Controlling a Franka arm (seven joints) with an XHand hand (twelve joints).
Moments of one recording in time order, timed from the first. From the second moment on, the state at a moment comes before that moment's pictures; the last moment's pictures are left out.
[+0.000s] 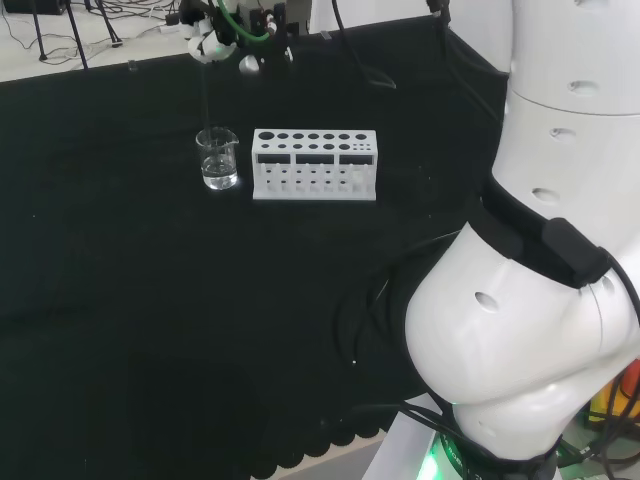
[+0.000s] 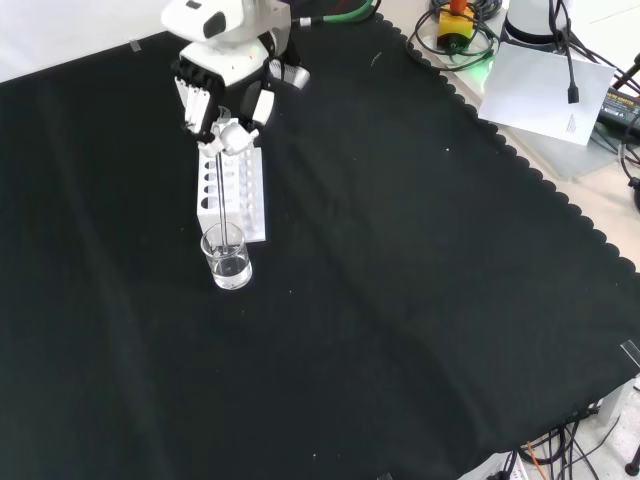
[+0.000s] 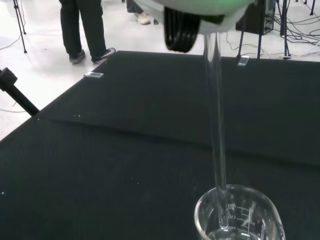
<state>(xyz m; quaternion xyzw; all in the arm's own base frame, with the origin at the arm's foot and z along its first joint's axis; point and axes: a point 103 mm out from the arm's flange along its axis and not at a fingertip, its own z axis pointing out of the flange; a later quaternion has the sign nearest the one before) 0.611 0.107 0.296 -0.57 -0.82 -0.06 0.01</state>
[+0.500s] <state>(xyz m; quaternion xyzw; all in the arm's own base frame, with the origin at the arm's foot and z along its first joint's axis) 0.626 0.114 0.260 -0.56 -0.83 -0.04 0.03</state>
